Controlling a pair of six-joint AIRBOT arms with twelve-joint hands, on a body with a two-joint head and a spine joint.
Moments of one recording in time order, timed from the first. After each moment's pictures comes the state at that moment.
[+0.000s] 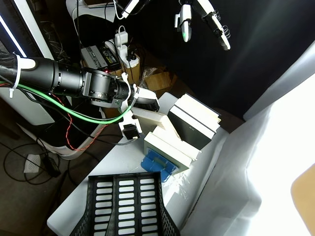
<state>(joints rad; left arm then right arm) 0.81 -0.93 1.40 -0.07 -1.01 -0.03 -0.25 -1.67 1.59 -2.34 0.30 0.54</state>
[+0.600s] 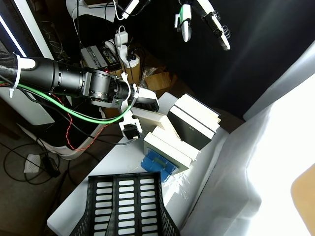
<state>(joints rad) 0.81 -0.93 1.40 -0.08 -1.01 -0.03 -0.23 -1.66 1.57 -2.35 0.32 0.54</state>
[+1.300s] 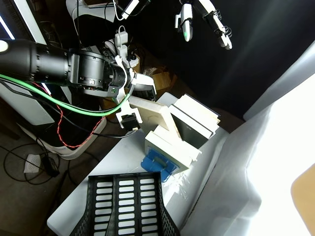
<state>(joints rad) 0.81 -0.93 1.40 -0.12 -1.03 -0.03 -0.10 -1.52 1.43 -2.30 0.48 0.55</state>
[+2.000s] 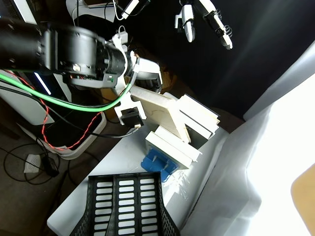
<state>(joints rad) 0.80 -0.93 1.39 -0.12 -1.03 -0.03 0.06 -1.41 1.41 -2.27 0.63 0.60</state>
